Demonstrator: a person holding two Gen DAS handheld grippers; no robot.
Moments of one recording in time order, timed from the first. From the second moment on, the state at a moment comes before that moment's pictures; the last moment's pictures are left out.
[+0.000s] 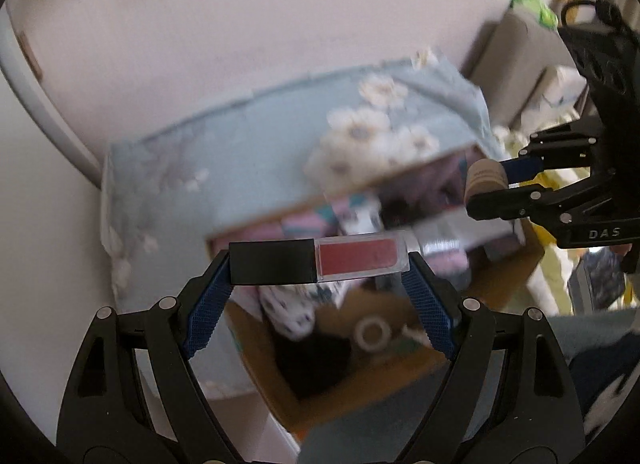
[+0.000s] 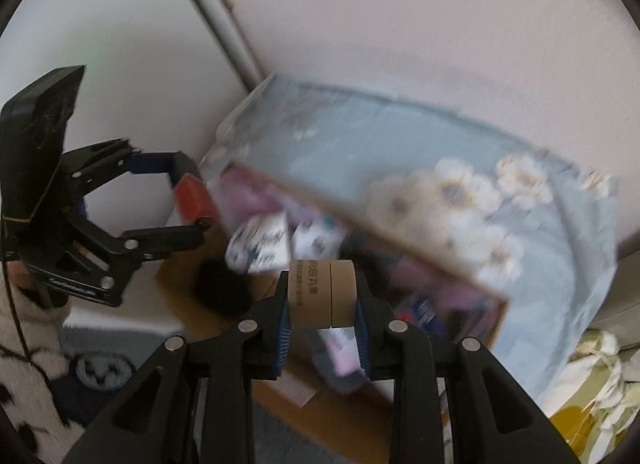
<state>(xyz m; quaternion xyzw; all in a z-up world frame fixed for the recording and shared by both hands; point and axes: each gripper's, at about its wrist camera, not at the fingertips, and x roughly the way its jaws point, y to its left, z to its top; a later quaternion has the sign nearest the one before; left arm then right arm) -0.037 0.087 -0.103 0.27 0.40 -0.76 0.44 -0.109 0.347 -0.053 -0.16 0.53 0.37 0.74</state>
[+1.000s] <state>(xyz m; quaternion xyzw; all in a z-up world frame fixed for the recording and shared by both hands) -0.037 0.095 -0.137 0.29 0.47 -0.71 0.44 -0.130 0.346 -0.090 -0.16 0.58 0.34 0.72</state>
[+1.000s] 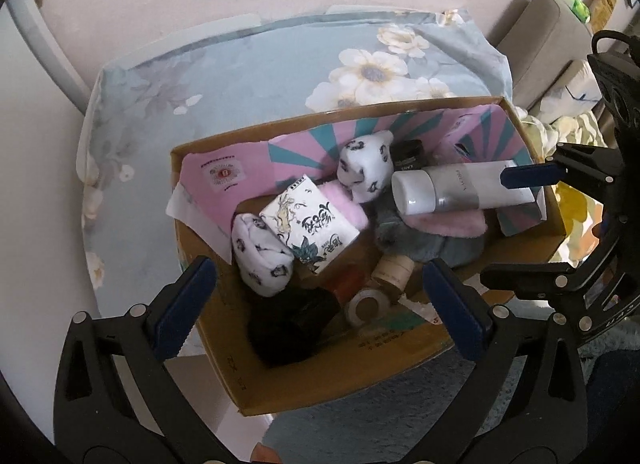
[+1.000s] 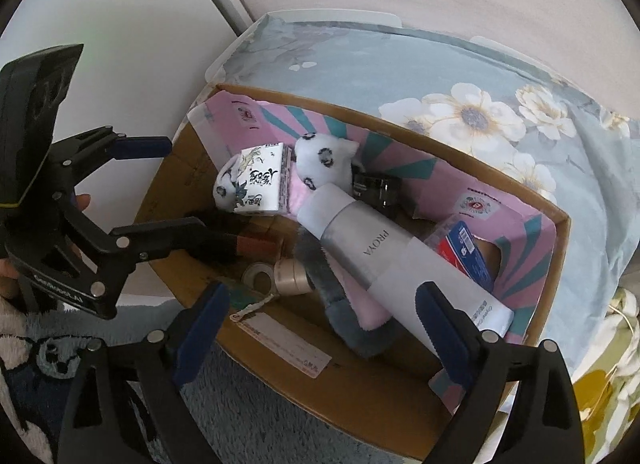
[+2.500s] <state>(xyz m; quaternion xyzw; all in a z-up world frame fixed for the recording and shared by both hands) -0.014 0.068 -0.092 0.24 0.46 -0.68 0.53 -0.098 0.306 -0.039 -0.10 0.55 0.16 0.81</state>
